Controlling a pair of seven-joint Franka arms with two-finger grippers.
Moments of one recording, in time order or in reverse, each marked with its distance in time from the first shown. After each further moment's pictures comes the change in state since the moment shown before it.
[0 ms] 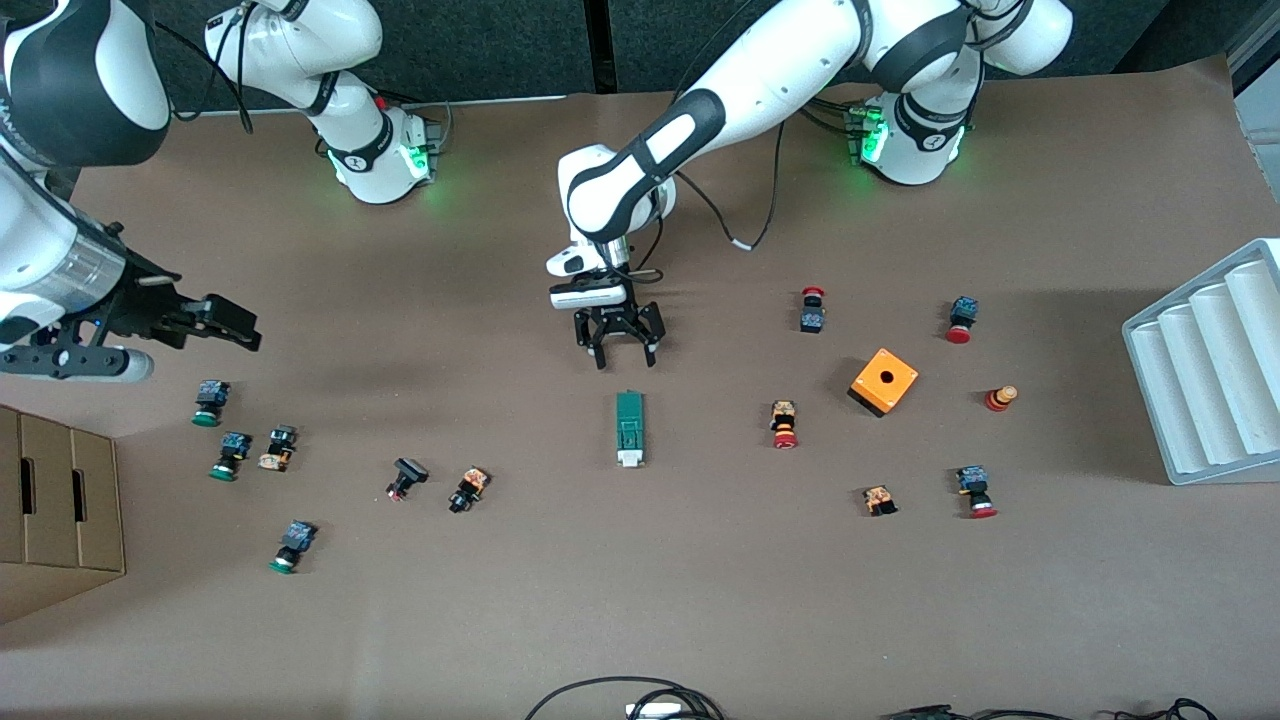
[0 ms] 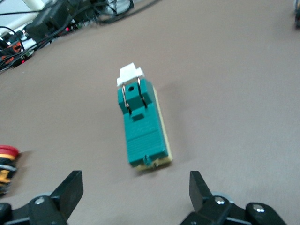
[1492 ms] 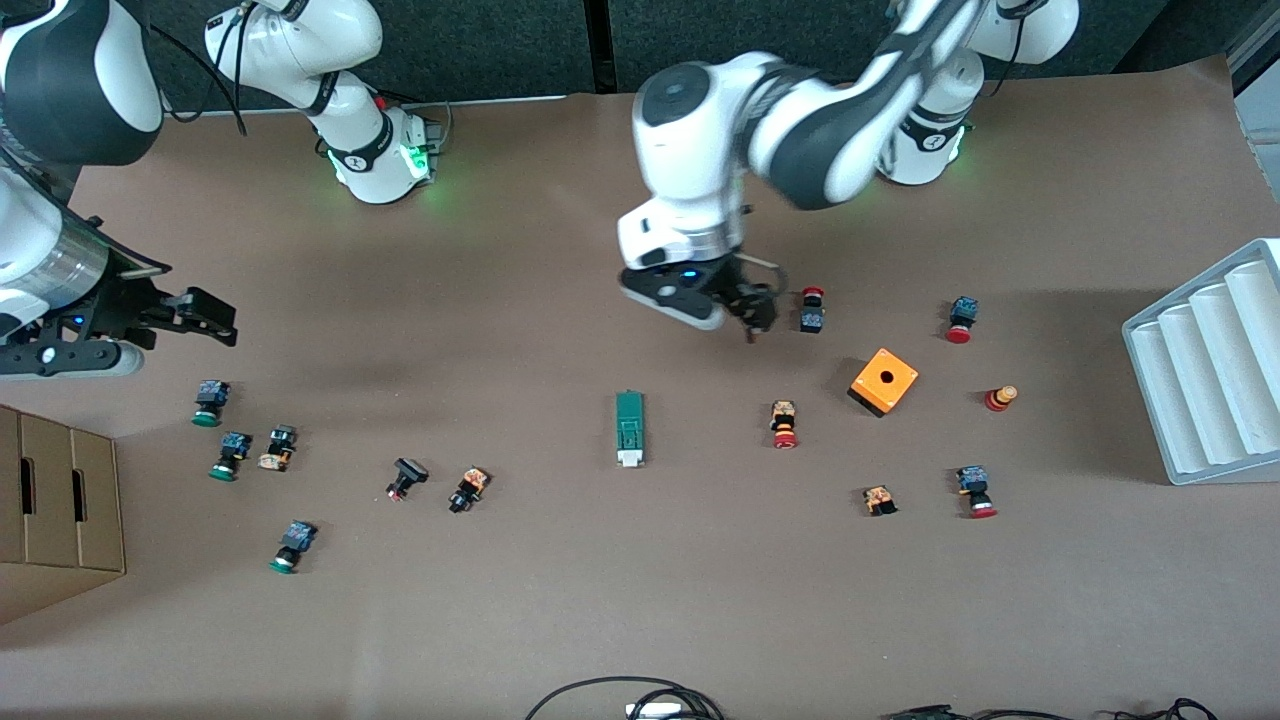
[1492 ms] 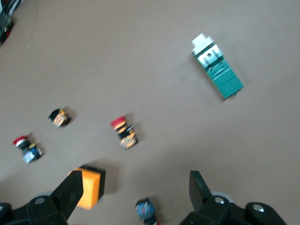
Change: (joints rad) left arm 0.359 -0.532 0.018 0.009 -1.050 -0.191 1.355; right arm 0.003 0.013 -0.011 0.033 -0.055 -0.025 -0.087
